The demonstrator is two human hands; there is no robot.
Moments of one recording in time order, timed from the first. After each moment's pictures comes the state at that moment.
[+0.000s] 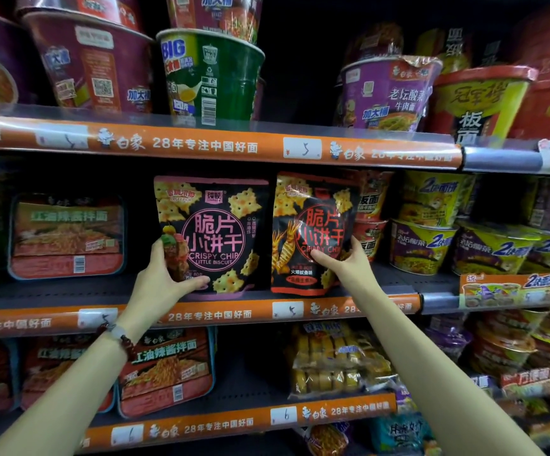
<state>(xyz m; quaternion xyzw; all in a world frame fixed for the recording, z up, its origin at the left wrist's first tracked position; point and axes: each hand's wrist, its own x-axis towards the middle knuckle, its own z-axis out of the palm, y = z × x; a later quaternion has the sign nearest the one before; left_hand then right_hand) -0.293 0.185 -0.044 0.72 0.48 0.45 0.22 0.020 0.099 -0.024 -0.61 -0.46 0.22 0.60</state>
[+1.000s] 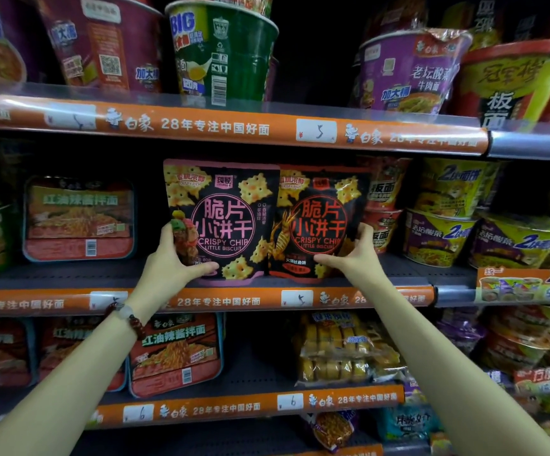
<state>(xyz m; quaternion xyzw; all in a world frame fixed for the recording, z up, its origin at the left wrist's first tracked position) -0.293 0.185 -0.040 0.71 0.49 0.45 0.24 0.021 0.110 -0.033 -0.62 -0.50 0.16 0.58</state>
